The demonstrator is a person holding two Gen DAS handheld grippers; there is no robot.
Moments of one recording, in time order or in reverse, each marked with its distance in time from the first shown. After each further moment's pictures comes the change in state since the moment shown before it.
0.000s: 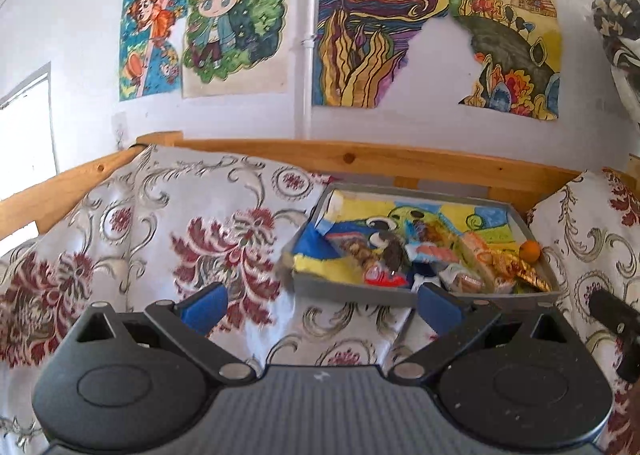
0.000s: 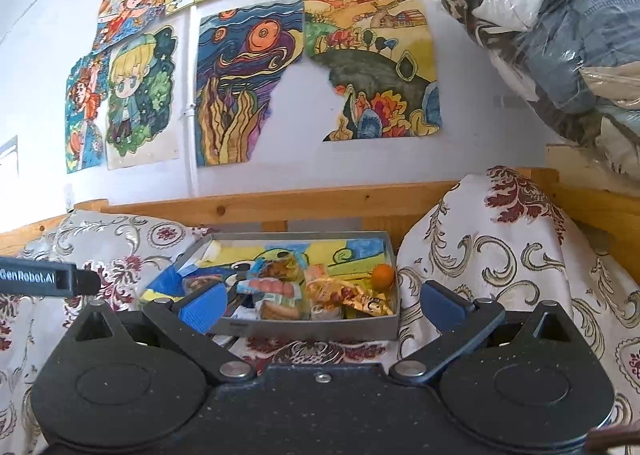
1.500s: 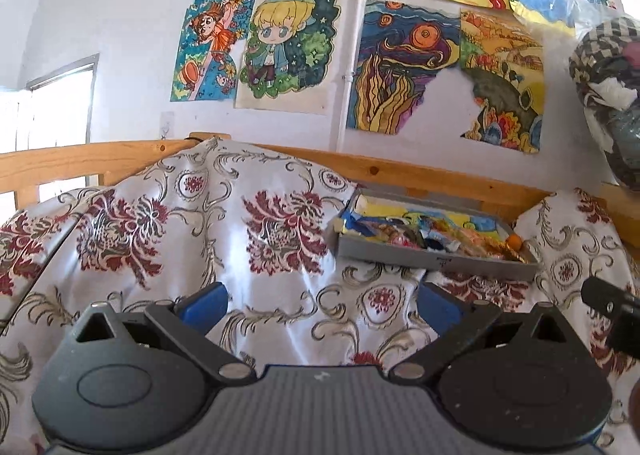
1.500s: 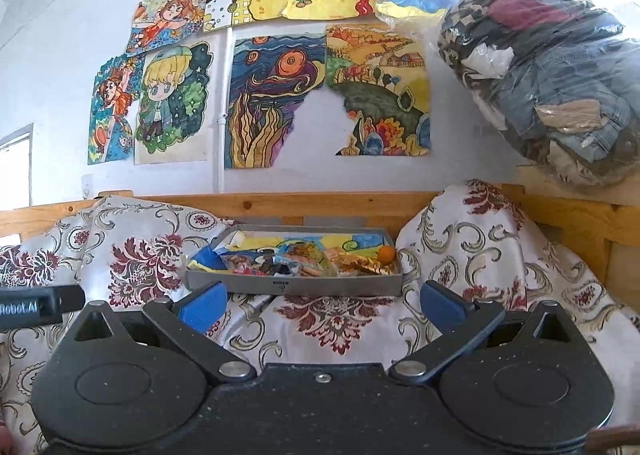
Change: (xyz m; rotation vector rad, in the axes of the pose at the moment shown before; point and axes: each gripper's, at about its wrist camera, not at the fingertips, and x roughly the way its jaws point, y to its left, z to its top) left arm -0.107 0.078 -0.107 -0.091 -0.151 -0.043; right arm -0.126 0.071 -0.059 -0.050 -0.074 -0.073
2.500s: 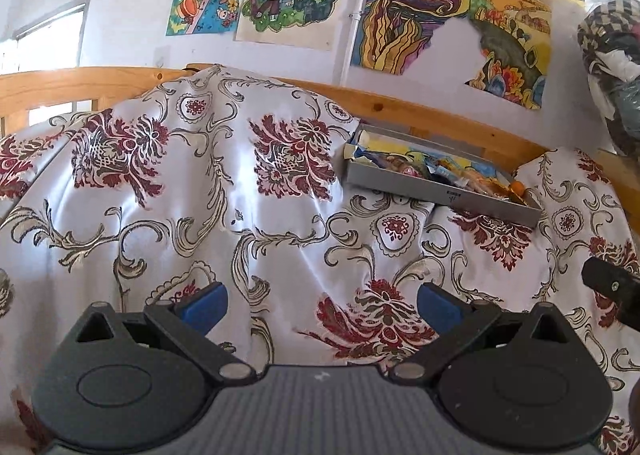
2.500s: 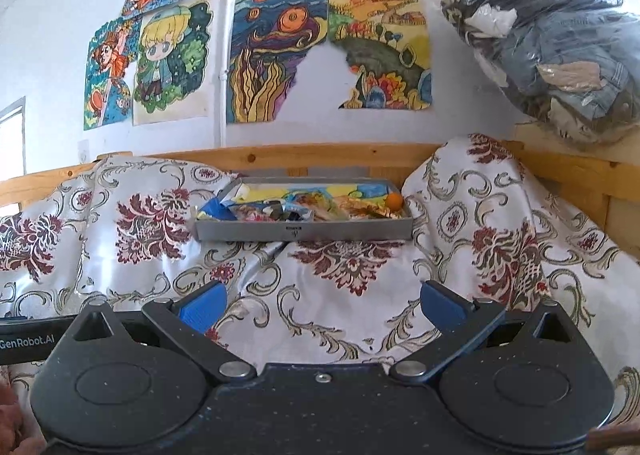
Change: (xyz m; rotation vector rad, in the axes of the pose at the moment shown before) left arm 0.017 0.037 -0.040 -0.035 0.157 -0.057; right arm -0.005 0.032 -0.029 0.008 0.127 -0.025
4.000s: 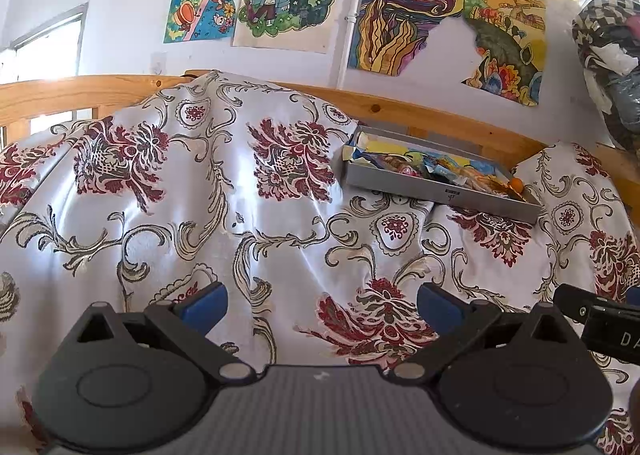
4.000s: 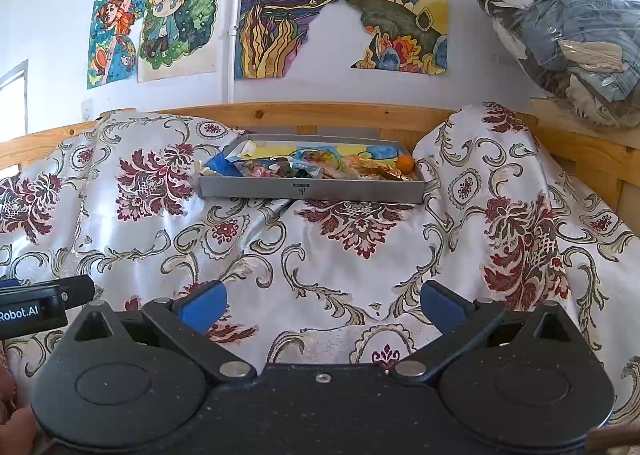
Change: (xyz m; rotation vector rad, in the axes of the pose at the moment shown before) left arm -0.005 -0.003 -0.002 0.021 -0.010 0.007; right arm 0.015 0.005 -0.007 -0.046 0.112 0.015
